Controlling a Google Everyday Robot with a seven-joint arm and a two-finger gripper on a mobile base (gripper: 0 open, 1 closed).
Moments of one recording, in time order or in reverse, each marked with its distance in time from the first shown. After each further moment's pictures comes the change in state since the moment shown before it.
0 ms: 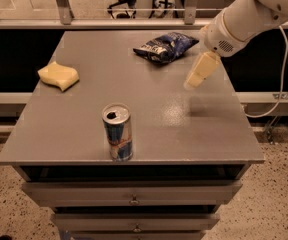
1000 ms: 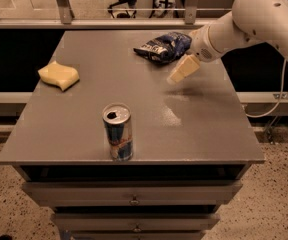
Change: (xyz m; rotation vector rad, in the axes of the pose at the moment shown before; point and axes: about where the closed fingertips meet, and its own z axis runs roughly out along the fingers) arm -0.013 -0.043 0.075 0.068 -0.165 0.086
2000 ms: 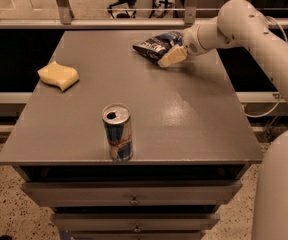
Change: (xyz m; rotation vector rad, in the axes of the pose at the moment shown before) arm -0.004 -0.075 0.069 0.094 -0.121 0.134
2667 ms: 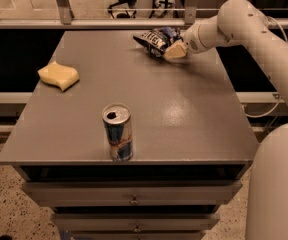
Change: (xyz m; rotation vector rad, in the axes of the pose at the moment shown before) arm 0.002 -0.017 0.004 0.033 0.005 0.070
